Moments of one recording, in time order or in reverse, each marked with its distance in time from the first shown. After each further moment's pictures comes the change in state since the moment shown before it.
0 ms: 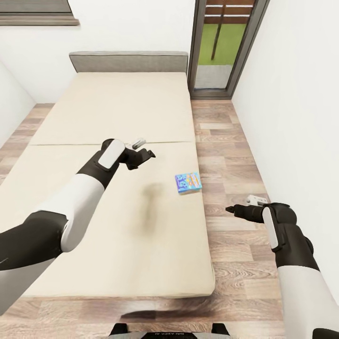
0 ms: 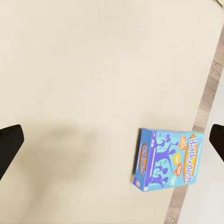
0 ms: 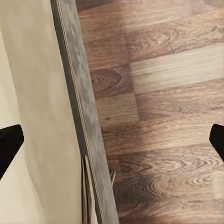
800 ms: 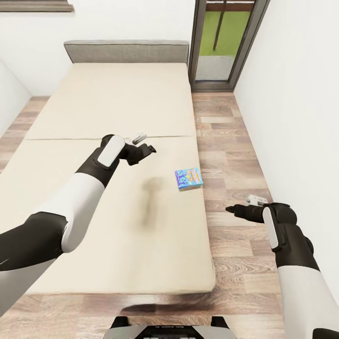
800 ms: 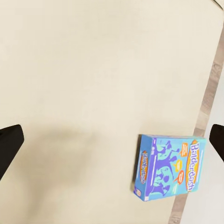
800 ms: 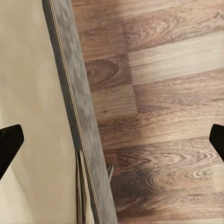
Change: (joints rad) left arm 0.003 -0.005 -0.002 -0.068 -0.002 0.003 0.014; right arm 0.000 0.000 -0.001 -0.001 0.000 0.000 0.000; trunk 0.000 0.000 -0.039
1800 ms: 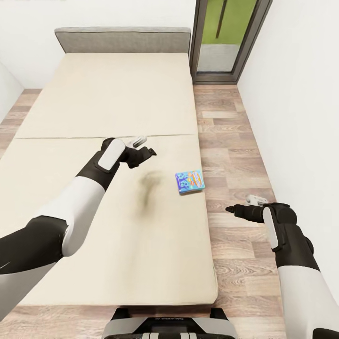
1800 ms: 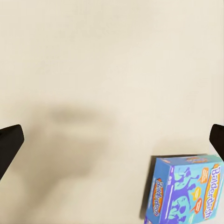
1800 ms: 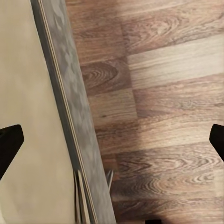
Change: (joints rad) left arm 0.027 0.001 0.000 -0.015 0.000 0.005 -0.001; right arm 0.000 0.000 0.000 0.000 0.001 0.000 0.000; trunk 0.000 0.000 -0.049
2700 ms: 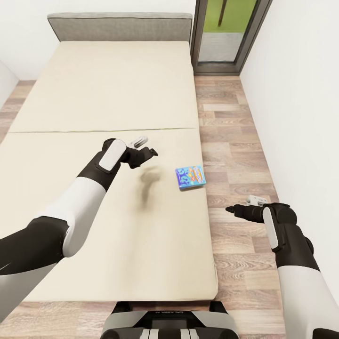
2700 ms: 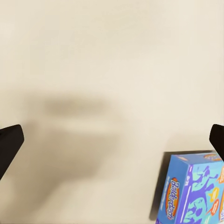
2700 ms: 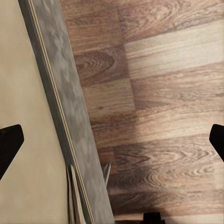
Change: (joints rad) left arm 0.004 -0.005 -0.001 -0.001 0.002 0.000 -0.012; right arm 0.001 0.000 0.000 -0.001 0.001 0.000 0.000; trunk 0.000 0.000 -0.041
